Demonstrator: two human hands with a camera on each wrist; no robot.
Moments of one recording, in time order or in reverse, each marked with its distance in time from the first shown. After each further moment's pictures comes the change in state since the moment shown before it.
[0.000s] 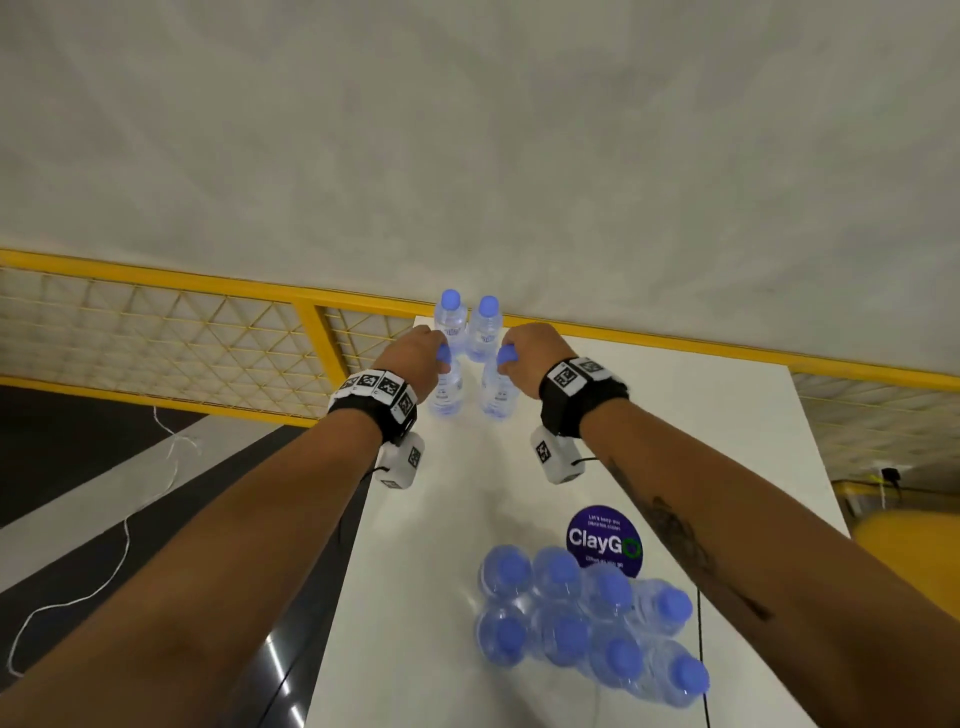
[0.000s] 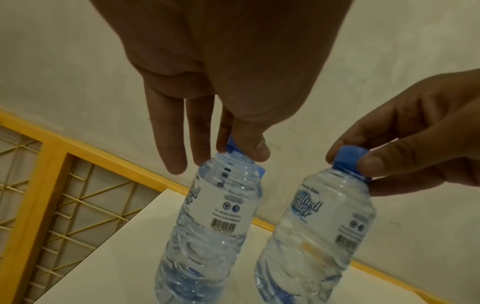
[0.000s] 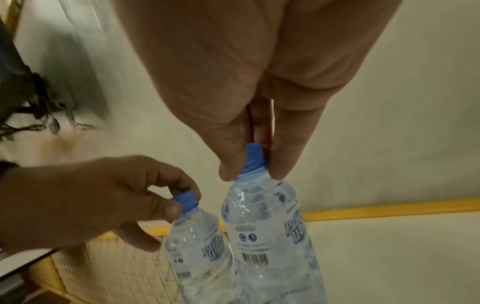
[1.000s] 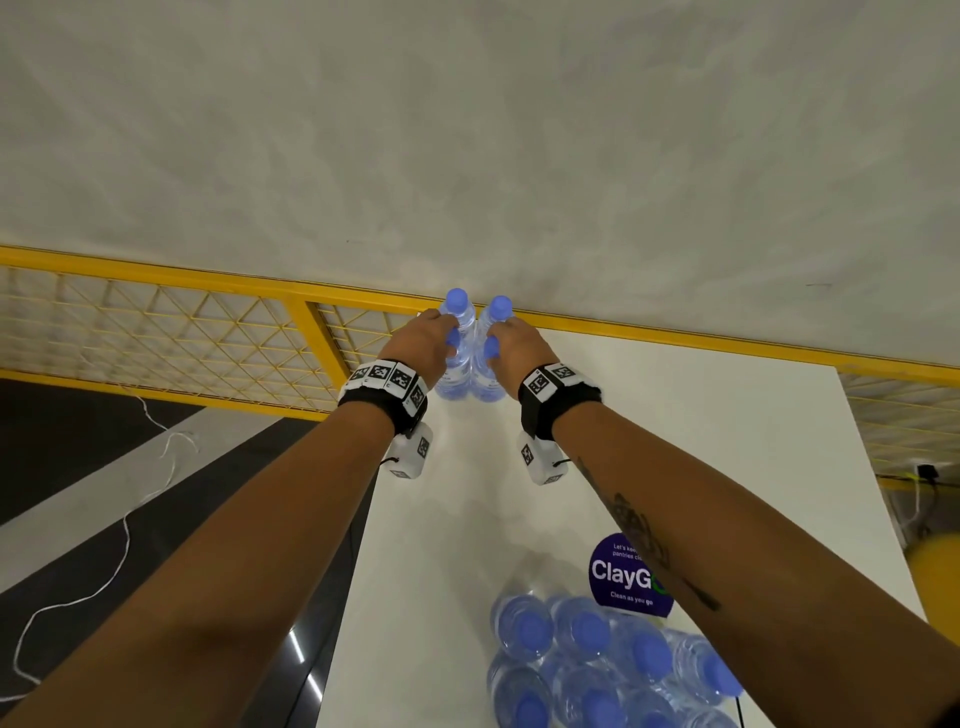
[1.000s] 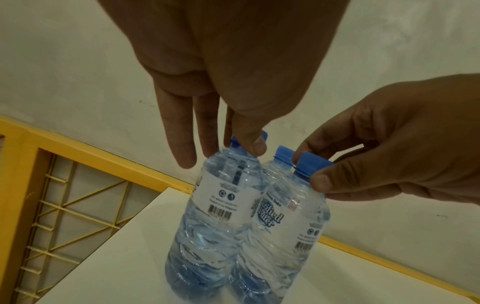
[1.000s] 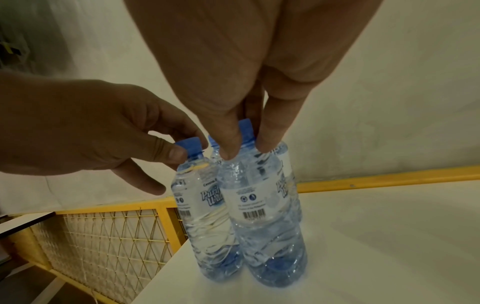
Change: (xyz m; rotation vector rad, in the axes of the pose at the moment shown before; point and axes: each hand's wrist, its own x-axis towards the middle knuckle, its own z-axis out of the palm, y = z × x) left_hand 0.081 -0.027 0.025 0.019 0.034 0.050; right_hand 0.096 0.010 0.066 -0.001 0.085 -0.055
